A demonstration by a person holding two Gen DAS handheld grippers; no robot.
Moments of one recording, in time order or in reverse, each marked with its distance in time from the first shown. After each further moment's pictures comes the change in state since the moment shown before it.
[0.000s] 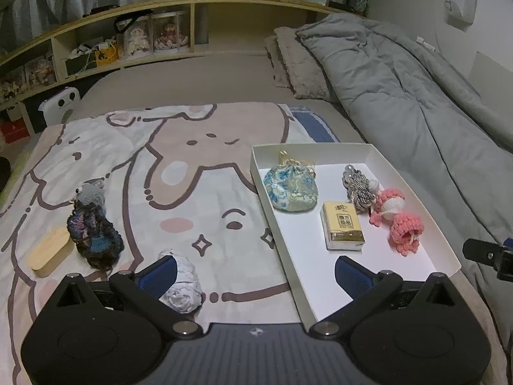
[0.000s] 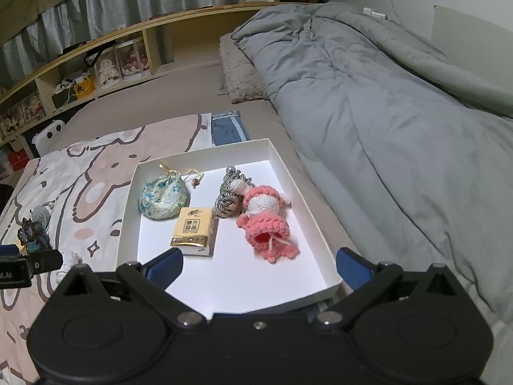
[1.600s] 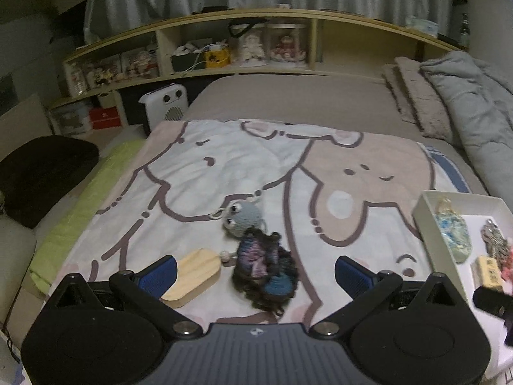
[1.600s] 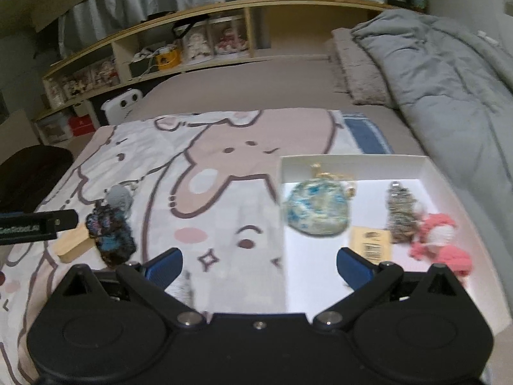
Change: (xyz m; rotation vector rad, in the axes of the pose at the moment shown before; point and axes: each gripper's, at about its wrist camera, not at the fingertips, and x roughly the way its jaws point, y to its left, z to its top) left arm 0.016 0.169 0.018 -0.158 -0.066 0.301; right arm 0.066 0.189 0.005 -0.160 0.017 0.251
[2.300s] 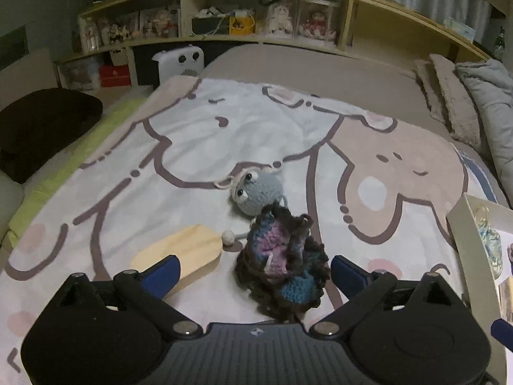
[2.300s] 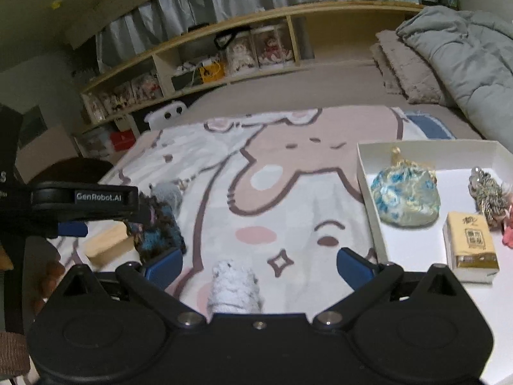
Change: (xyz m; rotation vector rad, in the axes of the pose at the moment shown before) left arm 0.073 0.014 -0.017 -0.125 0.086 -0.008; right arm 0.050 0.036 -0.043 0.000 -0.083 0.138
